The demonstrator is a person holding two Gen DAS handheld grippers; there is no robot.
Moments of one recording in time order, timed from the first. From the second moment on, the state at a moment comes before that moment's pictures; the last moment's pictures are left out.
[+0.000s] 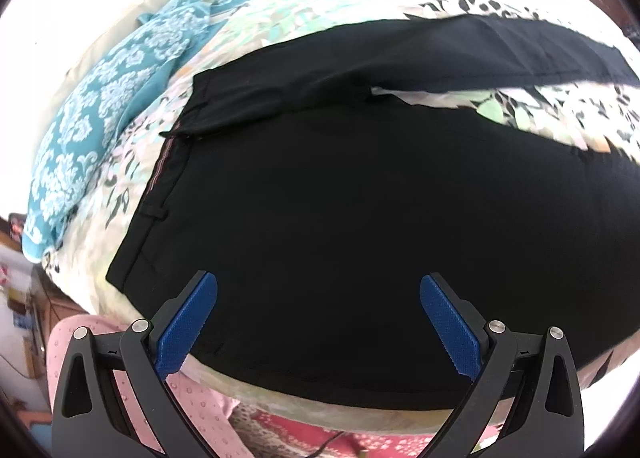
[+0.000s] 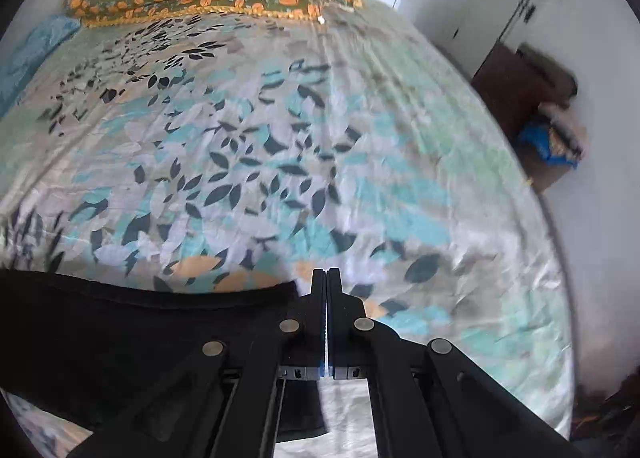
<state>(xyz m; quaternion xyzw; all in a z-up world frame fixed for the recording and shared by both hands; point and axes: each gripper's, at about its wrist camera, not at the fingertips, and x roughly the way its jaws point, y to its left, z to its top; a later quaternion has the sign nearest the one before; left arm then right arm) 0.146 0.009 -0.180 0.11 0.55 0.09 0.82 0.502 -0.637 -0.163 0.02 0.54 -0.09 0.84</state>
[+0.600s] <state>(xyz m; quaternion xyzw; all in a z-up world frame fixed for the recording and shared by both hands) 0.142 0.010 -0.187 0.10 0.56 0.09 0.82 0.430 -0.649 -0.209 0.16 0.54 -0.13 0.82</state>
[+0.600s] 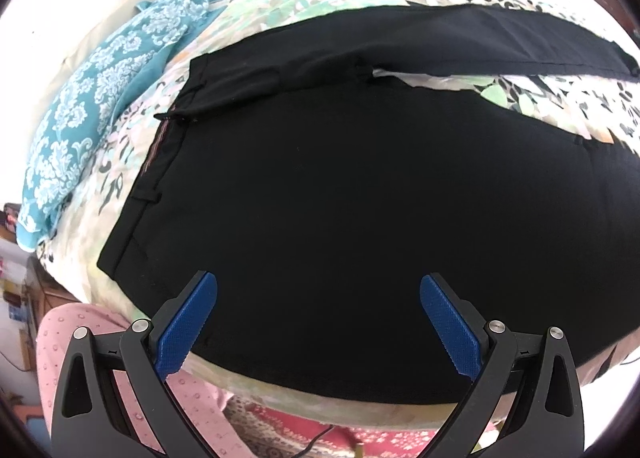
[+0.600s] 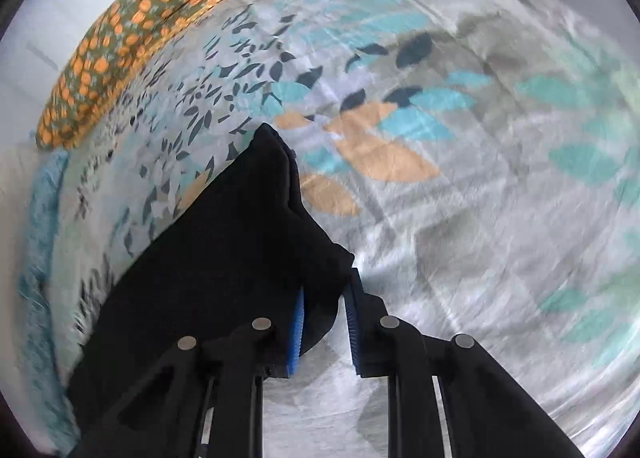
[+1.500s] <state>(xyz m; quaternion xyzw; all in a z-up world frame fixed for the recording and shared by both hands) 0.305 0.136 -0.207 0.01 0.51 0.21 0.84 0.160 -0.630 -0.149 0.29 0.46 -0.17 0.82</state>
